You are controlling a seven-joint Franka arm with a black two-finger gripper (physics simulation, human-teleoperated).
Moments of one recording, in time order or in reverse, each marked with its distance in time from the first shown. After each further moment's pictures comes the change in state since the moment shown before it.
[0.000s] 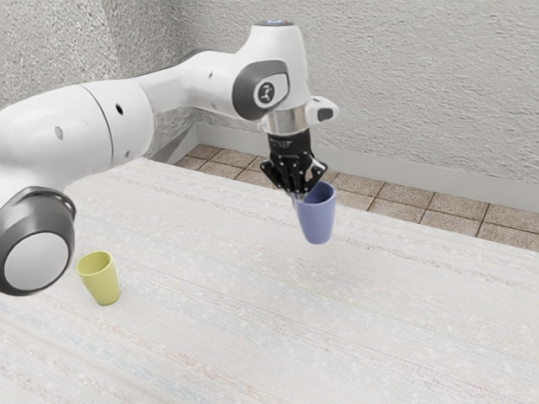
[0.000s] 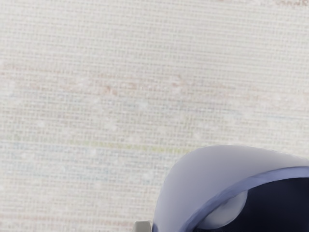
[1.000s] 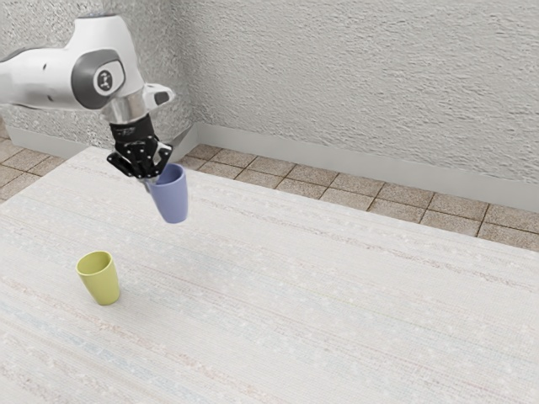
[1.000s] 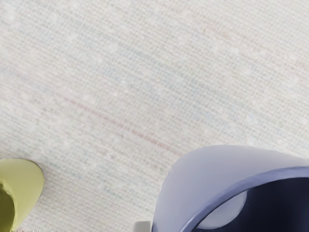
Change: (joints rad) arm 0.337 -0.458 0.048 -0.585 0.073 0.135 0.006
